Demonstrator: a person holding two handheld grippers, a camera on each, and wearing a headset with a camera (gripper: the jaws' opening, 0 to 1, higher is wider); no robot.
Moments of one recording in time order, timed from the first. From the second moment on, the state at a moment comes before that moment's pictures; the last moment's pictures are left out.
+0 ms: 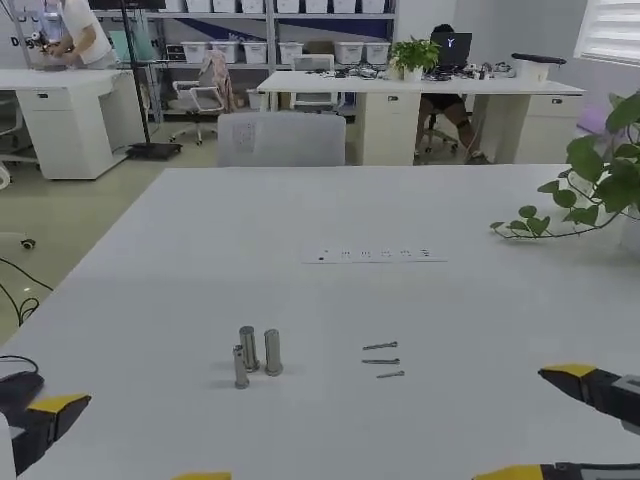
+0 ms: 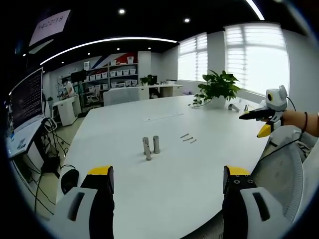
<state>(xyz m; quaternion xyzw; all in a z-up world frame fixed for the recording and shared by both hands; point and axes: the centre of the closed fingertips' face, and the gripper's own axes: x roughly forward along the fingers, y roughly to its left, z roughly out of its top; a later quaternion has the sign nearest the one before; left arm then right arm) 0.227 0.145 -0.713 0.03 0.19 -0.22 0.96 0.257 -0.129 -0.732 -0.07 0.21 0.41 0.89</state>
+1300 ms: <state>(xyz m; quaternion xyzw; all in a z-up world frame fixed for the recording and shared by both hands) 0.231 0.141 -0.715 0.03 0.20 -0.23 0.95 0.260 -0.130 -0.738 -0.07 0.21 0.39 0.90</state>
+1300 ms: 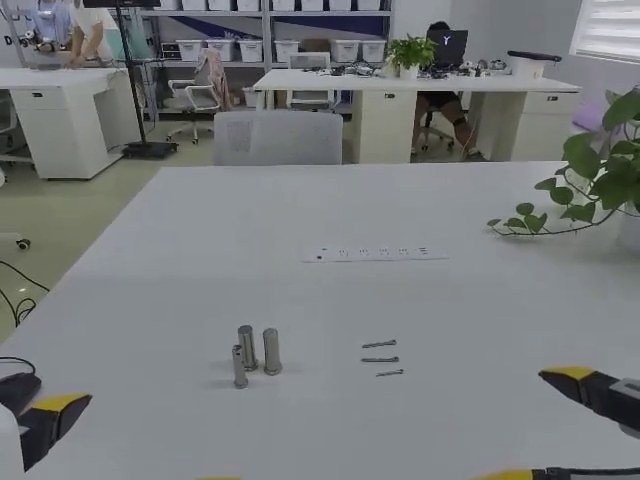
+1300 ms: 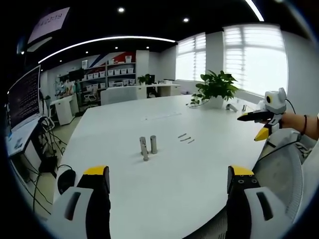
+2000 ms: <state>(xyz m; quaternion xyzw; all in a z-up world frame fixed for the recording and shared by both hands) 0.242 0.133 -0.719 0.02 0.20 -0.23 0.95 0.265 -0.119 -0.732 -0.06 0.20 0.39 0.90</state>
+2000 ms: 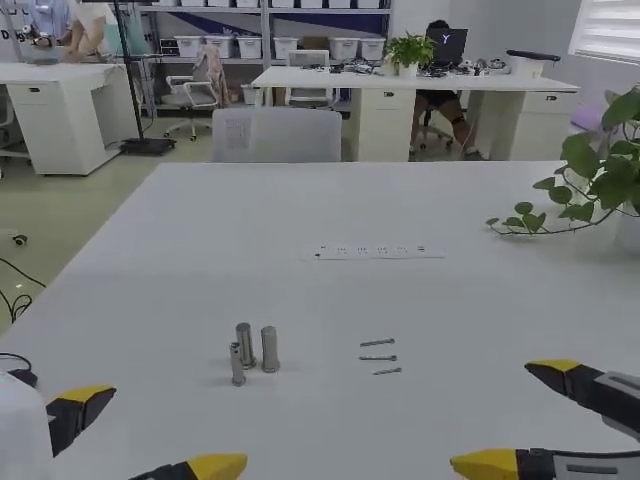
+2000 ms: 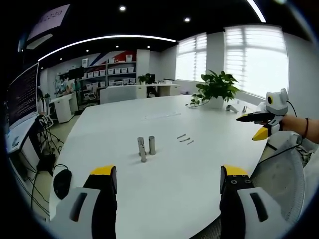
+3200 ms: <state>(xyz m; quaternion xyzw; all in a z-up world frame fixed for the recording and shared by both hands) 0.308 0.149 -0.741 0.03 0.18 -0.22 0.96 0.277 -0.108 -0.724 -0.04 0.18 0.41 0.89</state>
